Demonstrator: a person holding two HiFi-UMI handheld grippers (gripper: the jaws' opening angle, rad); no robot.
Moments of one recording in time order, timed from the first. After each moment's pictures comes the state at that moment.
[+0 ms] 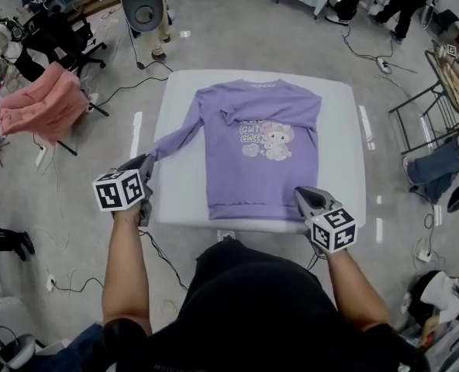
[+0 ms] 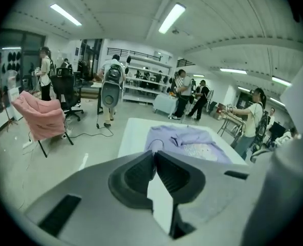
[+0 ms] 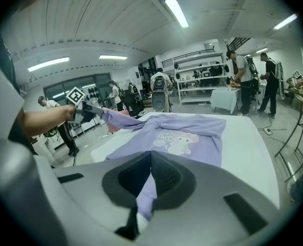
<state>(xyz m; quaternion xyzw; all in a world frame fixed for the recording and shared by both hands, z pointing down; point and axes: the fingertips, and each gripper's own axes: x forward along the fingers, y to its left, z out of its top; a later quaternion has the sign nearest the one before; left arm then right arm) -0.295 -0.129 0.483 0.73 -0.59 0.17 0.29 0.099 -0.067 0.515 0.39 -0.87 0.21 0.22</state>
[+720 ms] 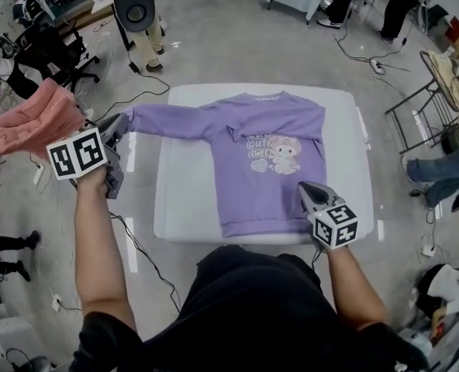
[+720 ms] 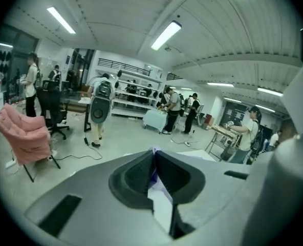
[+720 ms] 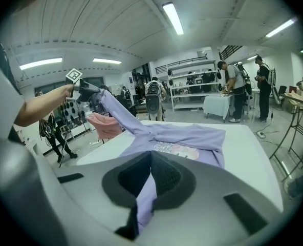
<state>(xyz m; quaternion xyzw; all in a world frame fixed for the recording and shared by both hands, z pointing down) -0.347 -0.242 0.334 0.79 -0.56 0.11 0.24 0.070 -0.116 0.500 0.44 -0.85 0.20 0.19</state>
